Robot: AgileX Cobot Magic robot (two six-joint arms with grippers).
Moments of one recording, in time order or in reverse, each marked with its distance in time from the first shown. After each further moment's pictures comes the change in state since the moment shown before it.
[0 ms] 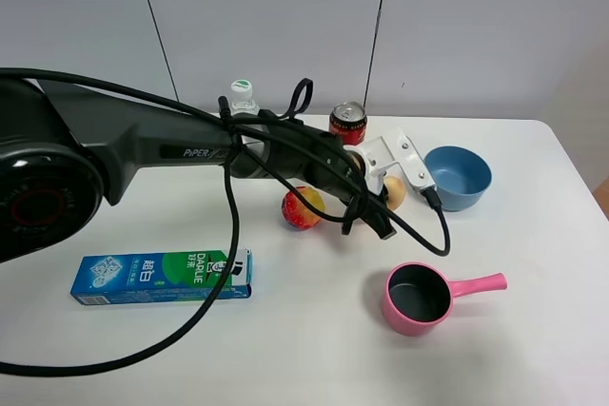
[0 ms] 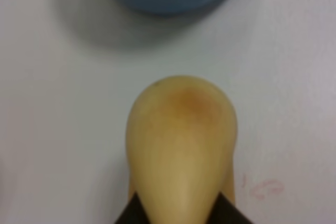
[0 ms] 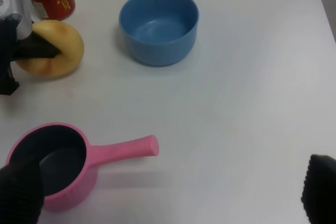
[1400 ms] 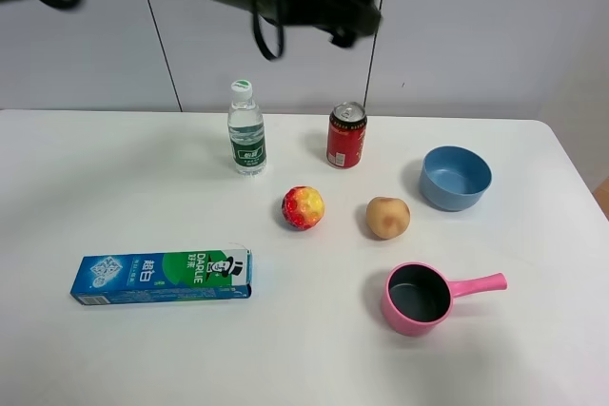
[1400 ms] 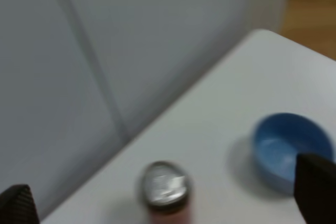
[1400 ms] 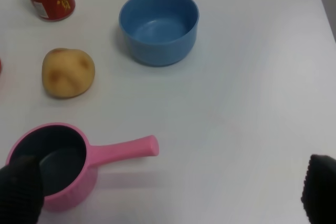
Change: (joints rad) left arm 0.187 -0.600 -0.006 0.243 0.216 -0.537; right arm 0.000 0.000 0.000 0.000 0.000 0.000
